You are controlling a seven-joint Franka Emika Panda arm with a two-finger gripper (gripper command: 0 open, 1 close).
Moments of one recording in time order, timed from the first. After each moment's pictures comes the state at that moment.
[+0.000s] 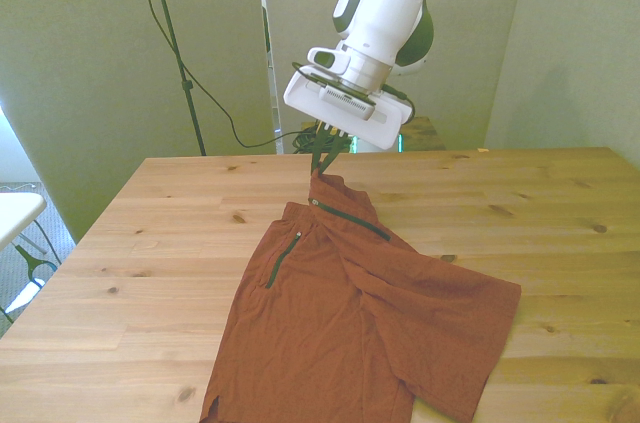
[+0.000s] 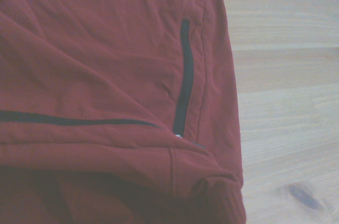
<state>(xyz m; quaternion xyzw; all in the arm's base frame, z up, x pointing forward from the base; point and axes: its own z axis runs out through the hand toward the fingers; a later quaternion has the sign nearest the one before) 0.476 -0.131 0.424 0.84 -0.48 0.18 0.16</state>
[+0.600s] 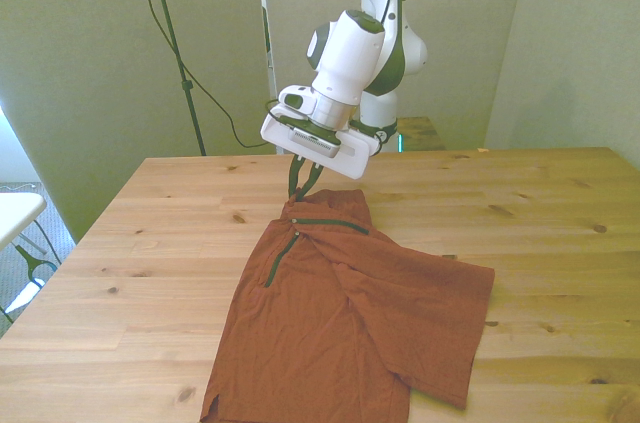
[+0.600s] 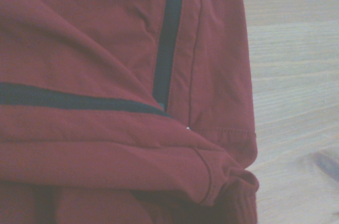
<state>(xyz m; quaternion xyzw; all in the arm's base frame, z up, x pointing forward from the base) 0.470 -0.171 0.367 0.84 -0.49 0.15 0.16</state>
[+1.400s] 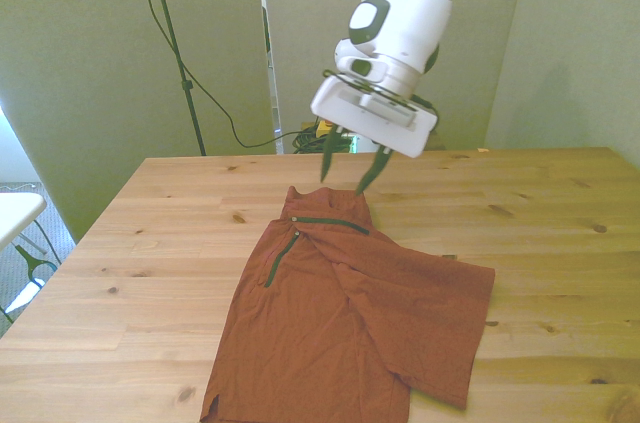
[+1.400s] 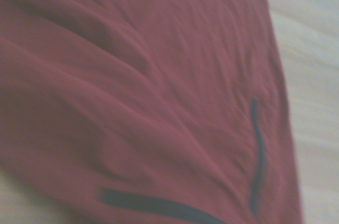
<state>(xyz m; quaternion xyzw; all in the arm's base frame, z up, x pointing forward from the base) 0.504 -0.011 0.412 0.90 -0.29 0.28 0.15</state>
